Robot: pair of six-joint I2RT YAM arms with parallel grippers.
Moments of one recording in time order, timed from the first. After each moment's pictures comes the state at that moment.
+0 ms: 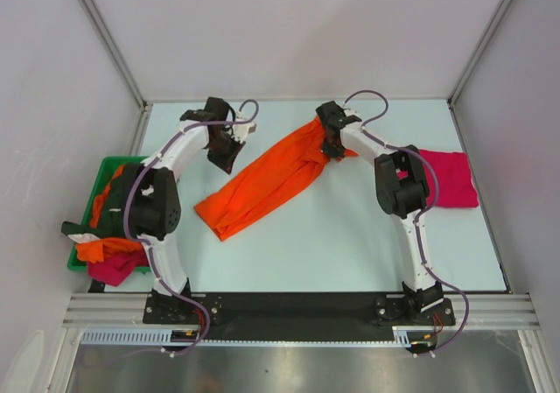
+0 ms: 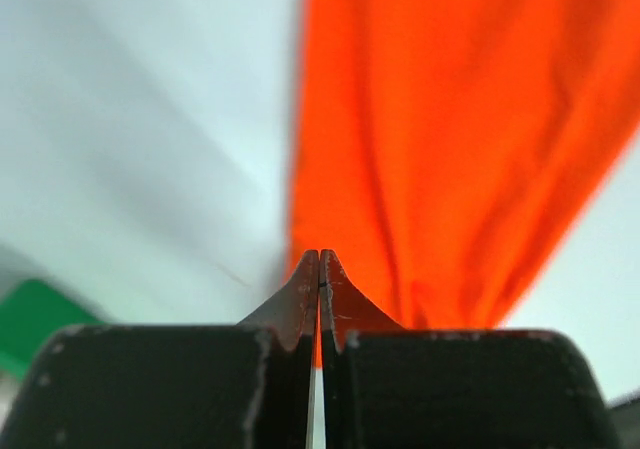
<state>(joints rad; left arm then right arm) -0.24 1.92 1.59 -0.95 0.19 0.39 0.41 2.33 1.90 -0.65 0.31 0.77</state>
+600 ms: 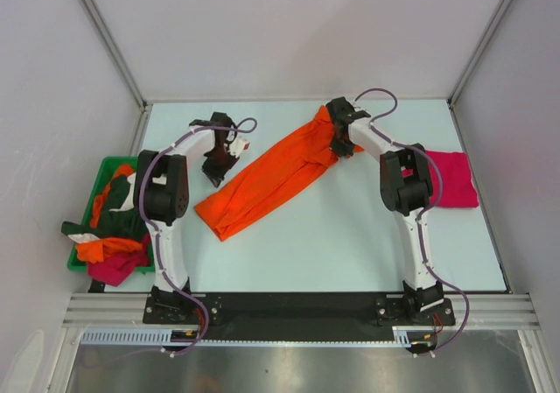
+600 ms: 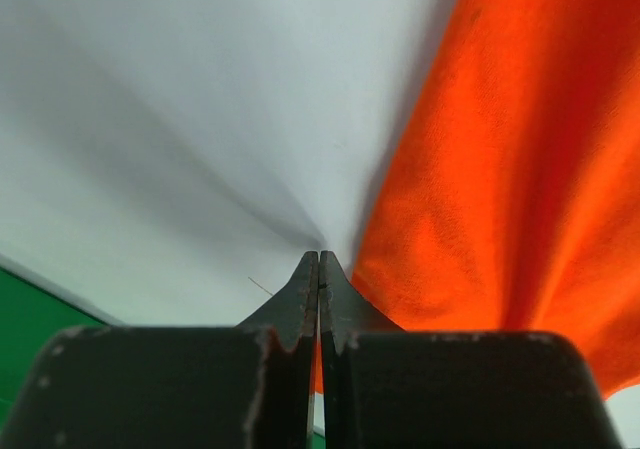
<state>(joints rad) -0.21 2.10 1.60 -0.92 -0.03 0.38 0.35 2.34 1.93 -0.71 0.30 0.76</state>
